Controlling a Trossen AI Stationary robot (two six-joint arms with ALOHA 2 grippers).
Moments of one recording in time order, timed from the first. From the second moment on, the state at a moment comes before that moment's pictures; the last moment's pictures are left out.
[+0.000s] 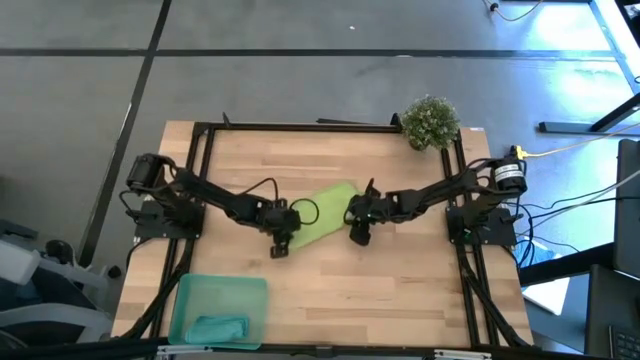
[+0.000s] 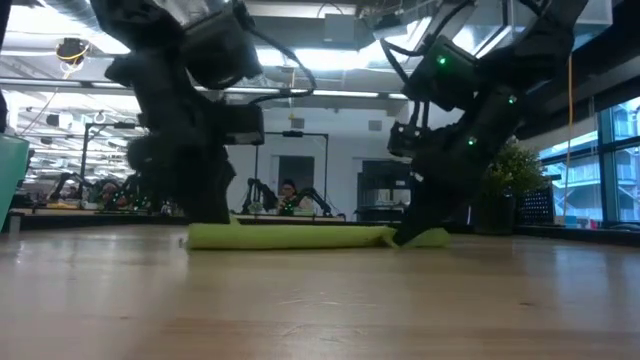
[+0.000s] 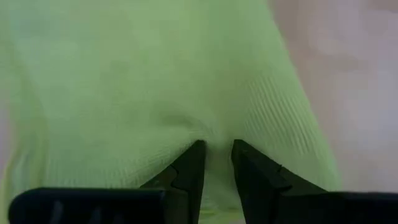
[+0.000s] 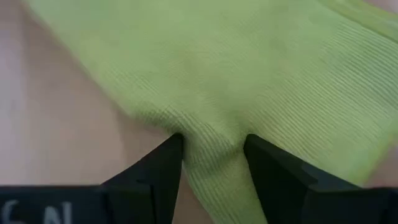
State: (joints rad) left arm -0.12 1.66 0.76 -0.21 -0.06 -0.23; right arm 0.00 1.71 0.70 0.05 0.18 0.31
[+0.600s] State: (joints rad) left arm -0.17 1.60 0.84 -0.49 -0.37 -0.25; right arm 0.00 1.64 0.72 0.10 0.16 0.15
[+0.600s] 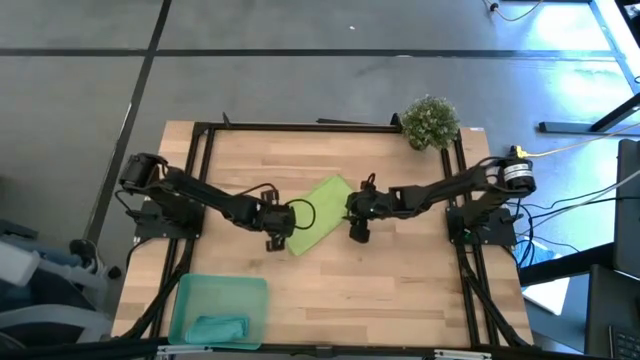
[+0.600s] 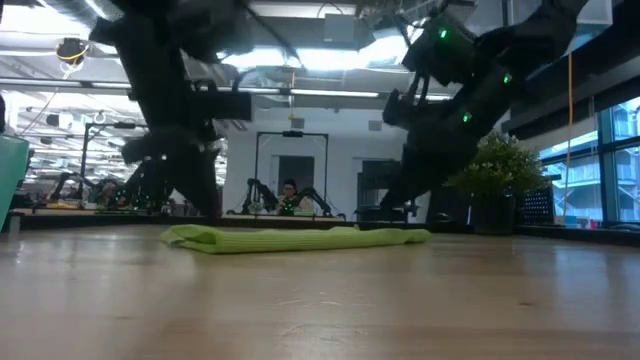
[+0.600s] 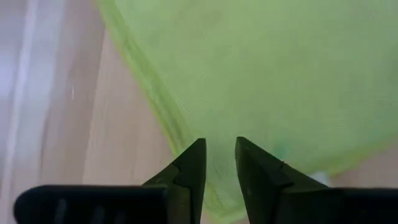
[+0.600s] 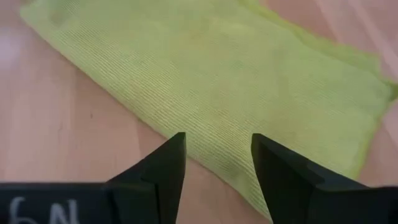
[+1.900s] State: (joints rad) left arm -0.35 1.47 0.84 -0.42 -0.35 -0.33; right arm 0.19 1.66 0.76 0.20 0.11 -0.16
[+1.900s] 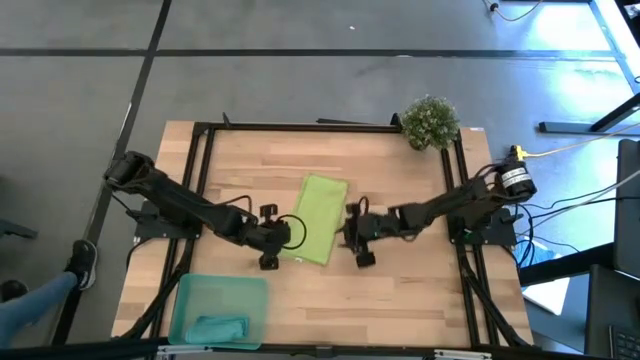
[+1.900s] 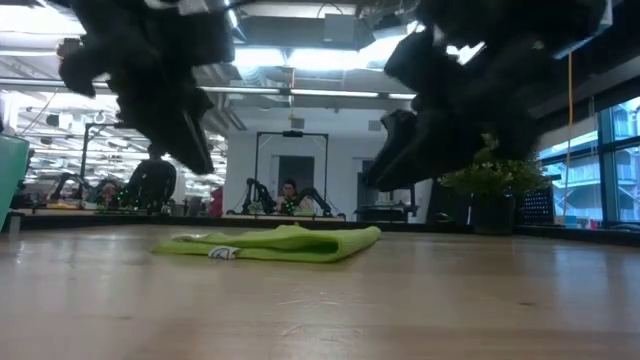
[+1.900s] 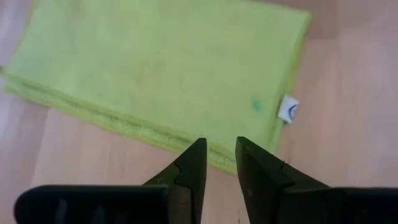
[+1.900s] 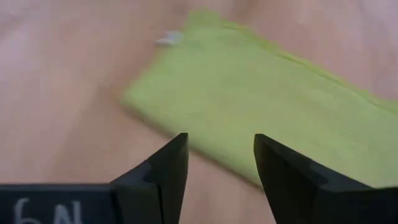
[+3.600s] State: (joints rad) left arm -0.40 1.43 0.84 -0.41 -0.36 -0.38; right arm 0.23 1.86 0.96 0.31 0.51 -0.19
